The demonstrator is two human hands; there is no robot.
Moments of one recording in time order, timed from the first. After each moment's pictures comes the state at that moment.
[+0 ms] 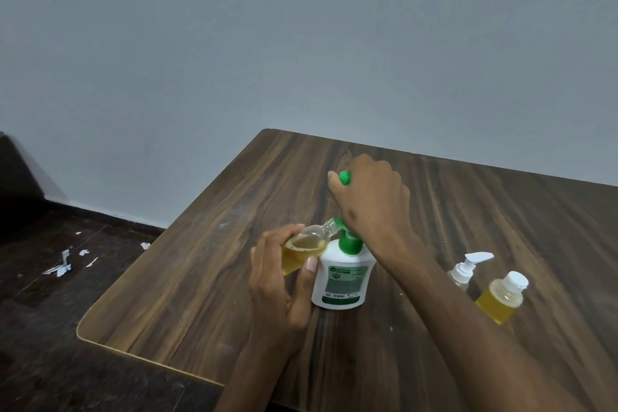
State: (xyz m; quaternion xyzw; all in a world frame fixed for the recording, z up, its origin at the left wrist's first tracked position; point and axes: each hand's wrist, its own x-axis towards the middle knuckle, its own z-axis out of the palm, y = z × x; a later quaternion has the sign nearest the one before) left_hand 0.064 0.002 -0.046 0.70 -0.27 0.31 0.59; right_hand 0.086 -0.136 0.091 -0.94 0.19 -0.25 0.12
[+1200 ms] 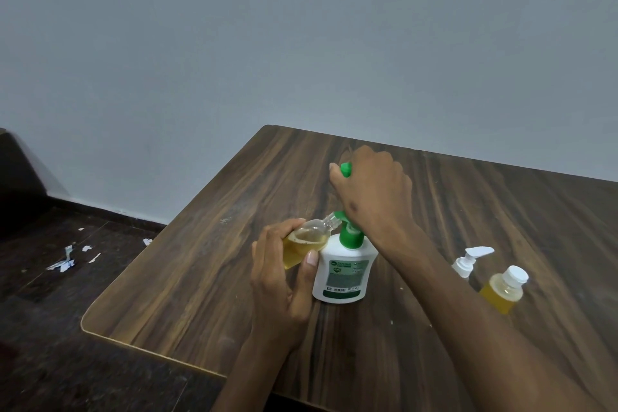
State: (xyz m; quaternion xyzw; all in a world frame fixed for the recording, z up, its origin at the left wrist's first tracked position) left_hand 0.063 0.002 -0.045 0.70 -0.26 0.31 0.59; right_hand 0.084 -0.136 0.094 -0.95 0.18 -0.25 0.10
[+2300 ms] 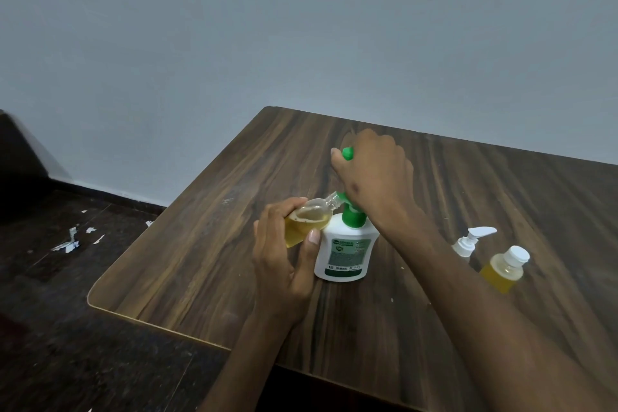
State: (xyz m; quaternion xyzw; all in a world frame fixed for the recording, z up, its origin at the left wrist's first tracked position) left_hand 0.063 0.002 -0.046 0.69 -0.27 0.31 0.59; right_hand 0.086 -0.136 0.089 -0.95 0.18 -0.25 0.10
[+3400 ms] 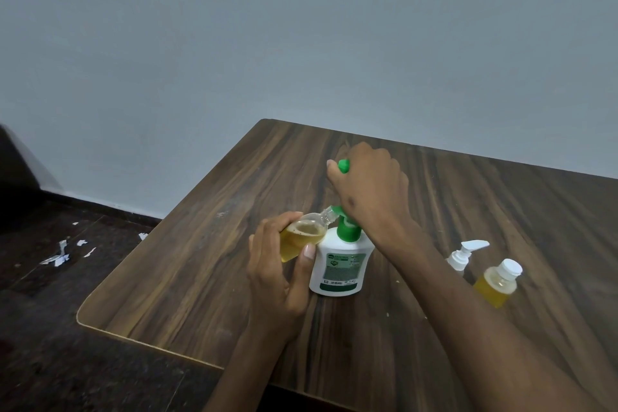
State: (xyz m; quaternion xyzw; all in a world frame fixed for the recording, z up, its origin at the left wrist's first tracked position) left_hand 0.064 0.001 -0.046 0.69 -0.27 0.31 0.59; right_hand 0.086 -0.138 0.090 -0.95 0.18 -0.25 0.10
